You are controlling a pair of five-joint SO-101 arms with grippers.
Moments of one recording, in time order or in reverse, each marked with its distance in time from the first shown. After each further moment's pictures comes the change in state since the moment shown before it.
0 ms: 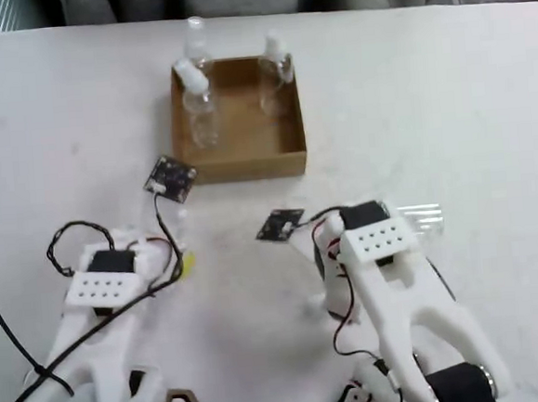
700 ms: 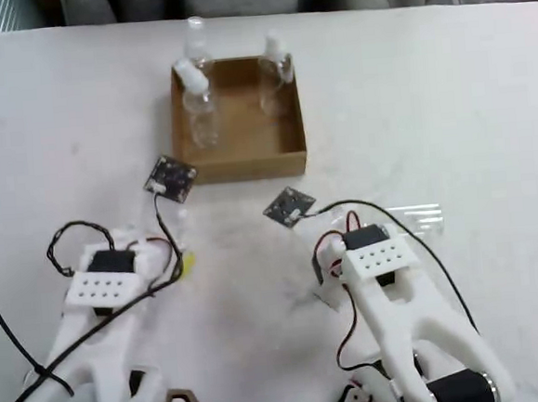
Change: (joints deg) left arm 0.0 0.0 0.0 0.0 0.0; right arm -0.1 -1.6 8.7 -24.9 -14.9
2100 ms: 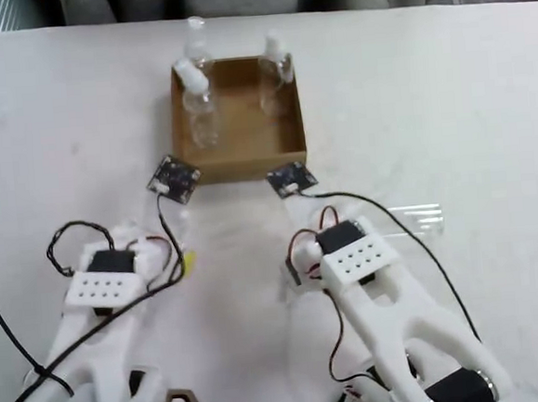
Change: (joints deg) left arm 0.1 0.0 0.0 -1.1 -3.2; right arm -10.5 -0.2 -6.1 2.5 -32.8
